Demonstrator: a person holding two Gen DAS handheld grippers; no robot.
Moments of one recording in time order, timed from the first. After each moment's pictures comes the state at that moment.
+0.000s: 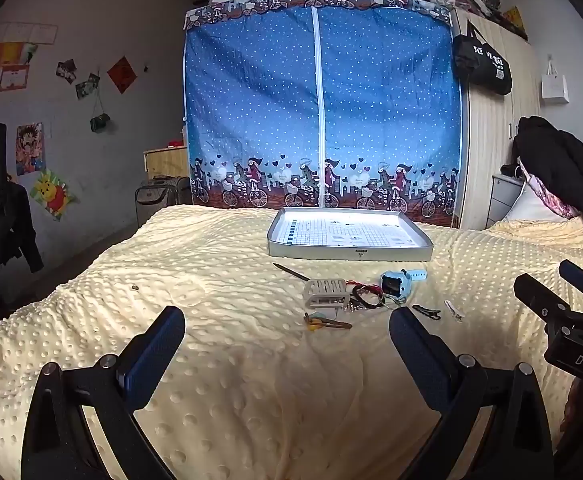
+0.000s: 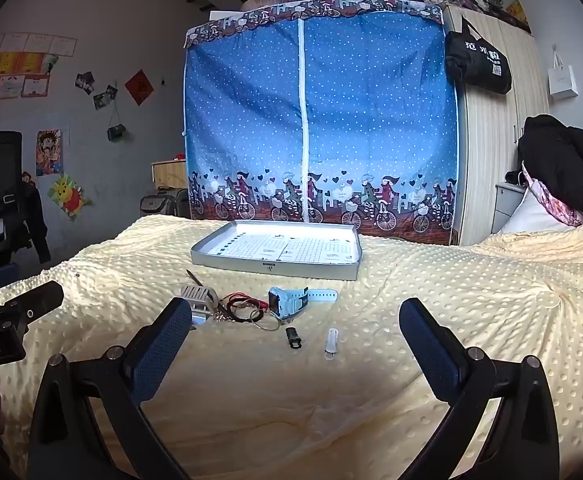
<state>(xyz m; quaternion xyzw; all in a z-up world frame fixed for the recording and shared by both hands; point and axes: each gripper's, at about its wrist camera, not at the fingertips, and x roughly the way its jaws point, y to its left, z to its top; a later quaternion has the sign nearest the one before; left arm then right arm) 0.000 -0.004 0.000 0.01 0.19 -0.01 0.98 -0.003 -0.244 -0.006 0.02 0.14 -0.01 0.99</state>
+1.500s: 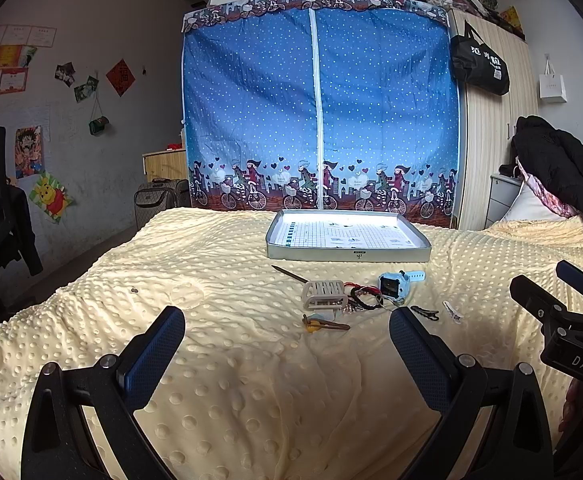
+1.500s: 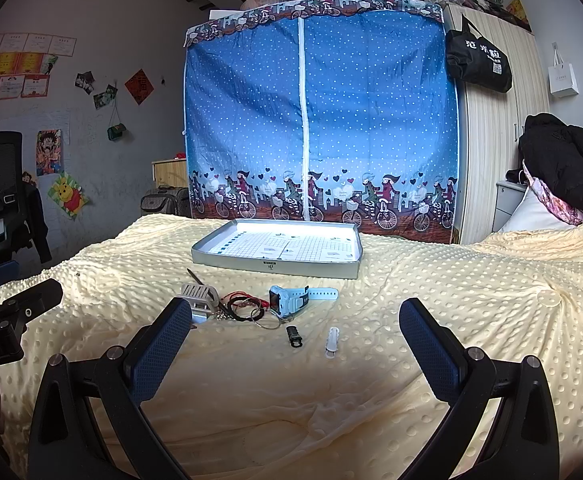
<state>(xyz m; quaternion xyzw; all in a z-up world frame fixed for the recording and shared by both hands) -0.002 -0.006 0.003 0.01 0.19 -0.01 0.98 -0.003 -0.247 -0.006 0.02 0.15 -0.01 0.99</state>
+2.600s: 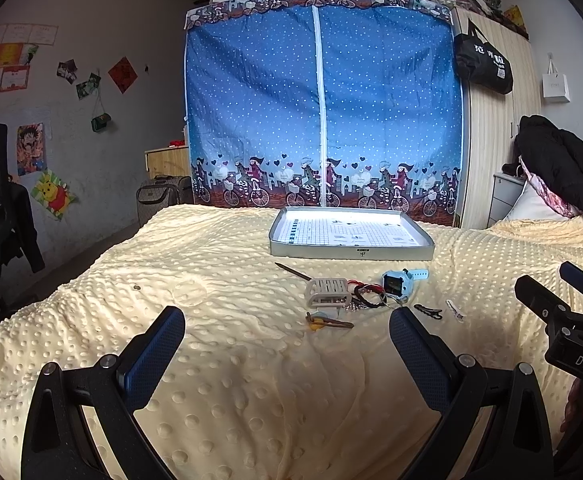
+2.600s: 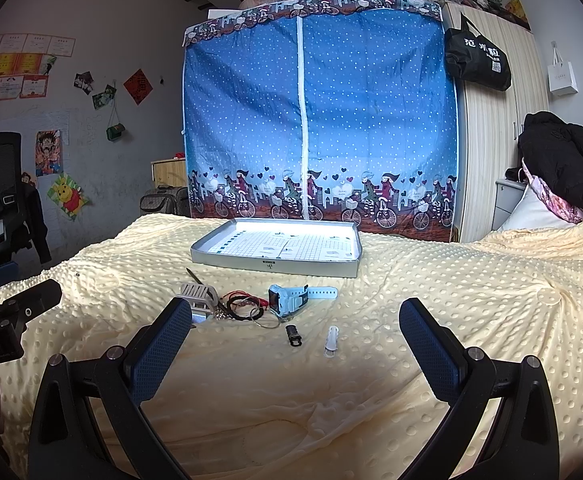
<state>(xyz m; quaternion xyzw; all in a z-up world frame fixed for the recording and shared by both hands) -0.001 -0.004 0.002 0.01 0.20 -0.01 0.98 -0.002 -0.248 -0.007 0.02 0.15 -0.01 0.99</state>
